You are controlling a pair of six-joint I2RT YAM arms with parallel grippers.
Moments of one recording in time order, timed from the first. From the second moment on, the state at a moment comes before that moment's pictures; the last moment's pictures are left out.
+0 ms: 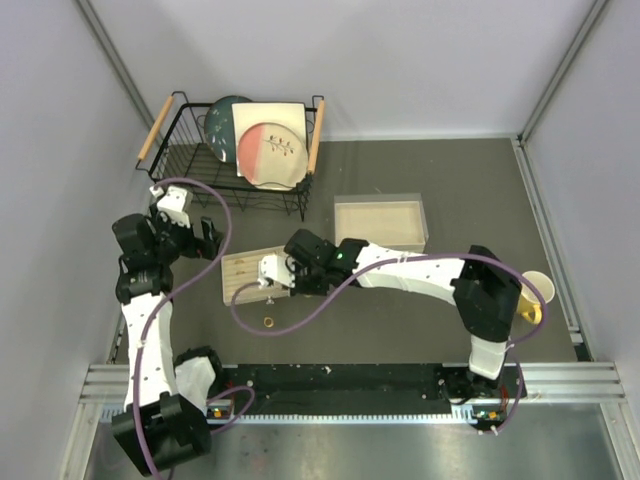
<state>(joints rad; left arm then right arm) 0.34 0.89 0.77 -0.34 0.59 0.27 1.11 1.84 1.37 -0.51 -0.09 -0.57</state>
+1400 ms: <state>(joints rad) -0.08 1.03 0.66 0.25 0.79 -0.49 1.02 1.91 1.97 -0.70 0.33 -0.03</state>
